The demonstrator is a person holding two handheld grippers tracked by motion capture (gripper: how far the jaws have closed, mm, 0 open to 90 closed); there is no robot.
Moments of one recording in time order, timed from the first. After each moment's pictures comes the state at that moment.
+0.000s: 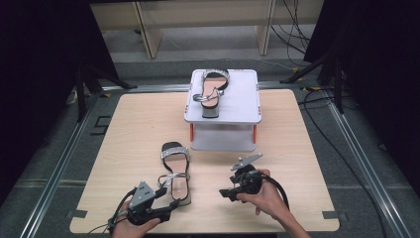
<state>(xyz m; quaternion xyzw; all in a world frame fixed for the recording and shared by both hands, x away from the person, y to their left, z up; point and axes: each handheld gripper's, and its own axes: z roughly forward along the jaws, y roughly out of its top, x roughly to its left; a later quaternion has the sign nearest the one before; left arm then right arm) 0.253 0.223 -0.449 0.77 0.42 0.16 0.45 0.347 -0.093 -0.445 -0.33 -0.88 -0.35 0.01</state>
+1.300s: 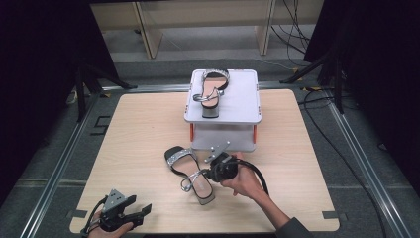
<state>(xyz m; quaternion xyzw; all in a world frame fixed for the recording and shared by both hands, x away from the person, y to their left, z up) 0.245 0.294 -0.480 0.75 0.50 0.18 0.40 0.384 -0.040 -0.434 -0.19 -0.93 -0.32 -0.05</state>
